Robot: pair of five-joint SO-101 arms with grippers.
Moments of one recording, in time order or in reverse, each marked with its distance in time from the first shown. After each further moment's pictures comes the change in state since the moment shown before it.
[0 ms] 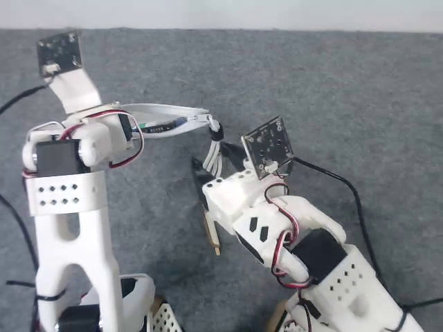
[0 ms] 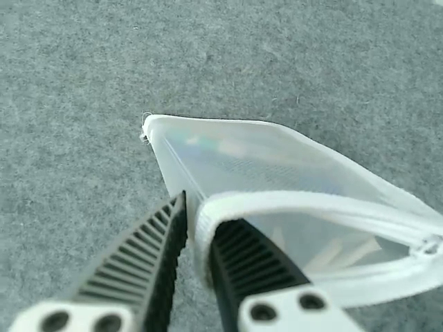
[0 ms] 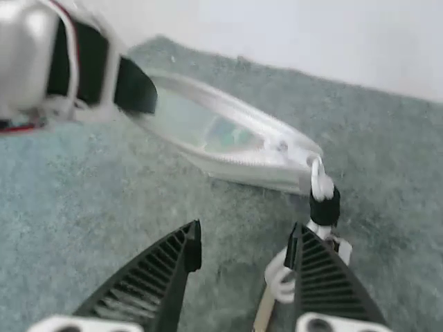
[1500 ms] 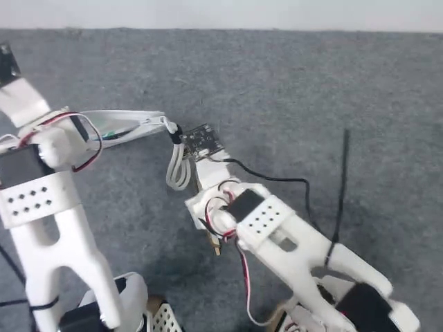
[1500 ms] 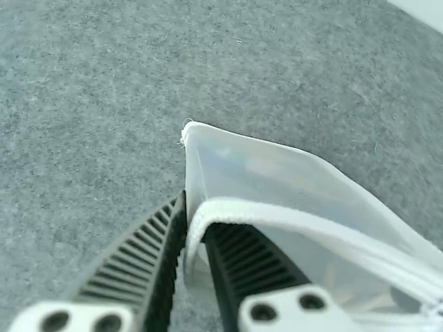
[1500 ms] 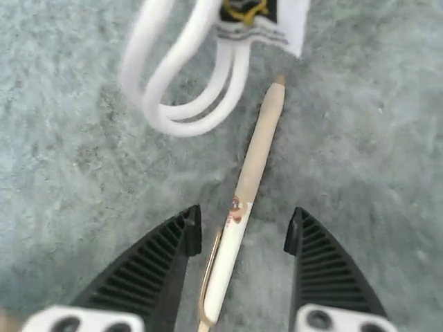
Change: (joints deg) left arm -15.2 0.1 0.0 0.0 0.0; right arm -2.1 40.4 -0.1 -5.9 -2.7
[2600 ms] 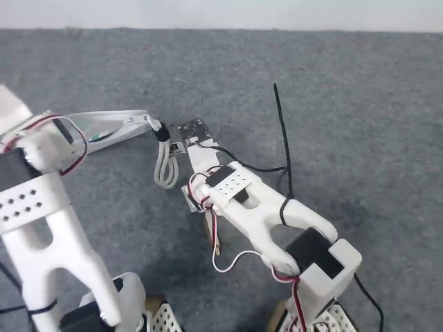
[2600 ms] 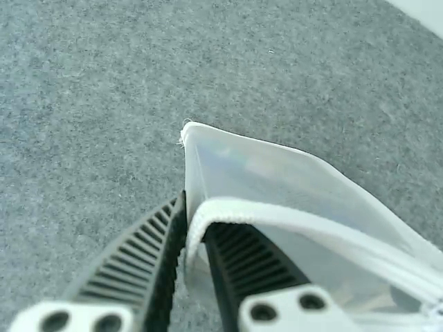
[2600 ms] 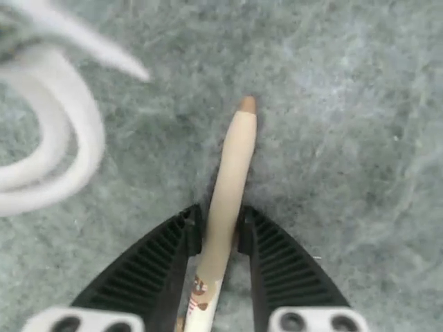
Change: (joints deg) left arm -4.8 0.0 0.0 0.0 0.0; right arm 4.1 28.7 -16.8 -2.6 0.0
